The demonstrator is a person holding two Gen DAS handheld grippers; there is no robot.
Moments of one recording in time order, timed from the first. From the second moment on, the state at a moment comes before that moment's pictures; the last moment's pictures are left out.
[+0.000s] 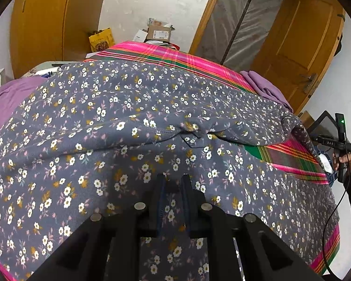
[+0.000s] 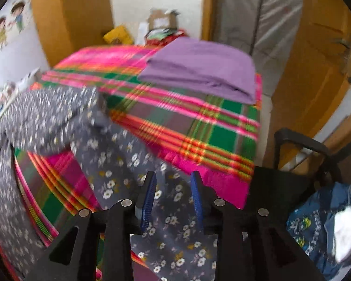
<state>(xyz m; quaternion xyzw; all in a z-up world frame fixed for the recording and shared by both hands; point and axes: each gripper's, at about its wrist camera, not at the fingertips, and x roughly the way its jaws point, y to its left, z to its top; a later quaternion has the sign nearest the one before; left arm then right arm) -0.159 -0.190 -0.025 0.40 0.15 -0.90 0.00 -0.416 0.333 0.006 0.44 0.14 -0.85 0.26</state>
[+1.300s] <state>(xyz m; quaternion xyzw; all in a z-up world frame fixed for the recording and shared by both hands) -0.196 -0.064 0.013 0.41 0.06 -0.90 -0.14 -0.379 0.290 0.028 0.38 0.23 -0.85 0.28</state>
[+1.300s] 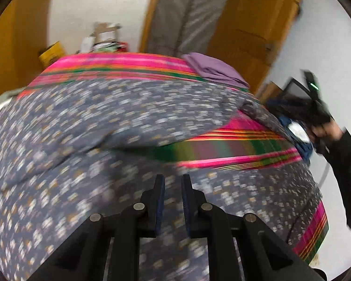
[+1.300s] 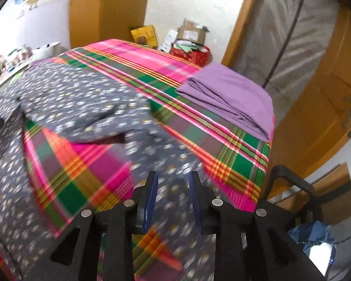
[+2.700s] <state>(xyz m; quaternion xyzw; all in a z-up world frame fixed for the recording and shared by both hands) -0.312 0.020 -0.019 0.43 -0.07 -0.88 -0.19 -0.351 0.322 0.052 0.35 0.16 -0.89 0.26</state>
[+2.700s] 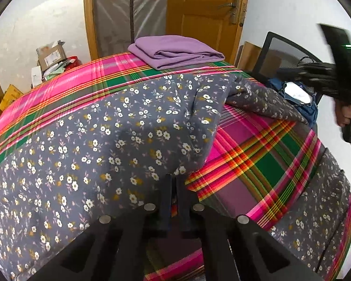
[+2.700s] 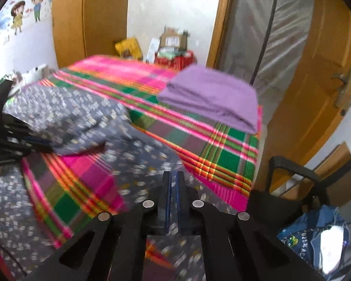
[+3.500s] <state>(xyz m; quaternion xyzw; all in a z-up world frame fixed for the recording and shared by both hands) -0.281 -0.029 0.025 0.38 -0.03 -0.91 -0.19 -0.380 0.320 0.023 0.39 0.19 -0.86 0.28</state>
